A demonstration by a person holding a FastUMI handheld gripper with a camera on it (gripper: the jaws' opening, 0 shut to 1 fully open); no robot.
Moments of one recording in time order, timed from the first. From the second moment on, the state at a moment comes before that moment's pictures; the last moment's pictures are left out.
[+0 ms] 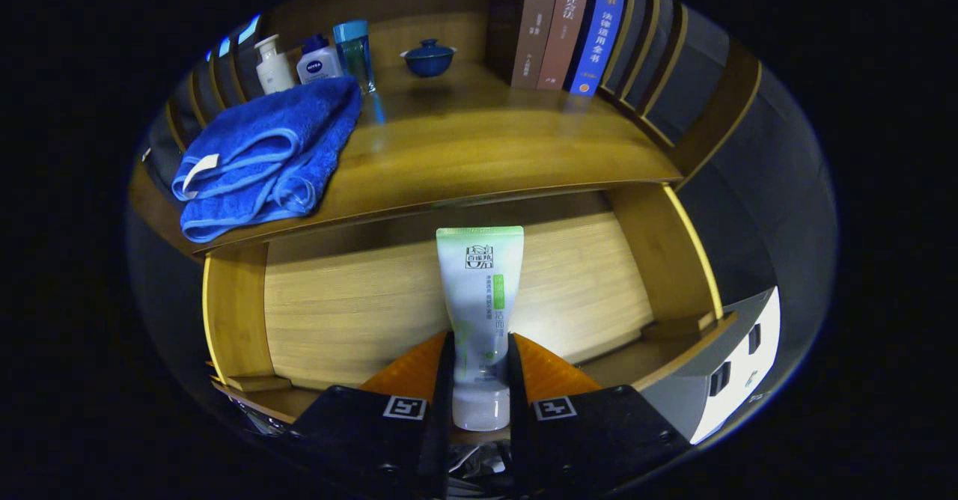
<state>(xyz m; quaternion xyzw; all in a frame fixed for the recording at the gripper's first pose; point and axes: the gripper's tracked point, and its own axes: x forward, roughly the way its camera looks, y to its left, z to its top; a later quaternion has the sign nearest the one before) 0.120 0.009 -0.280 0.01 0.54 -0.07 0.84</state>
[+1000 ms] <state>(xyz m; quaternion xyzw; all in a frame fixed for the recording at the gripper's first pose) 0.295 0.018 -0.262 0.00 0.55 -0.01 0.84</state>
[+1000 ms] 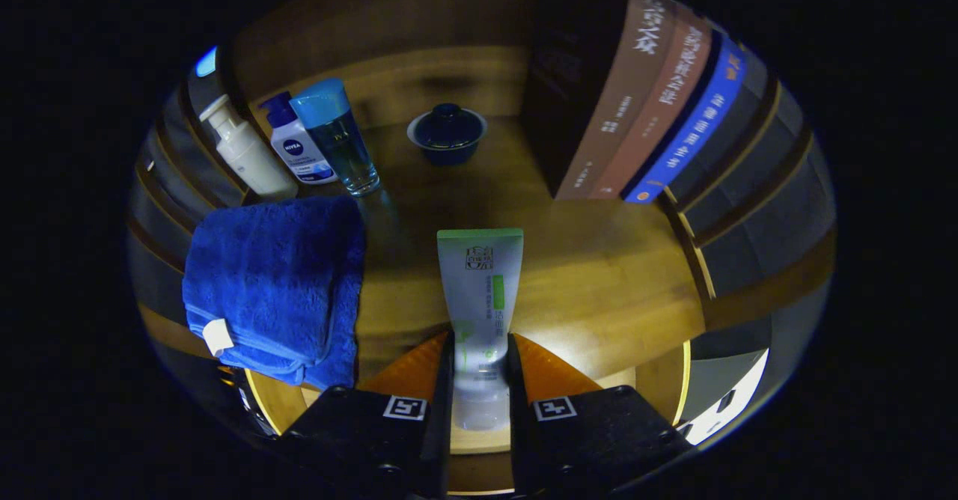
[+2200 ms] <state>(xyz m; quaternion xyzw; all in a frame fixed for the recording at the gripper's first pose) 0.274 0.041 -0.179 -0.04 0.41 0.01 0.91</state>
